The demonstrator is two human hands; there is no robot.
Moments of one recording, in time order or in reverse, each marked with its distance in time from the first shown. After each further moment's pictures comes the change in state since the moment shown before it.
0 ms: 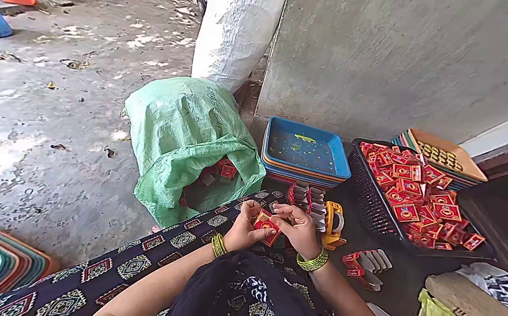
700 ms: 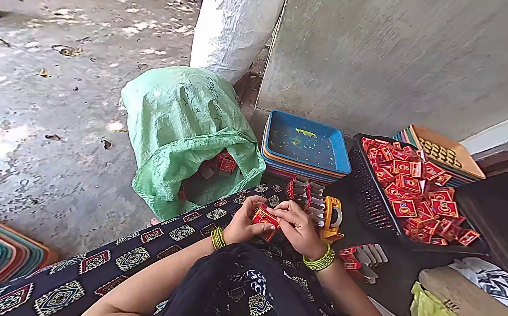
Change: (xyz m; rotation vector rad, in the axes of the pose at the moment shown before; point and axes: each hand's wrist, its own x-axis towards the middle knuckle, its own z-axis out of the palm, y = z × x) left_hand -0.002 0.001 -0.001 -0.069 -0.047 0.026; right_hand -0.003 -0.017 -0.013 -0.328 -0.255 -0.091
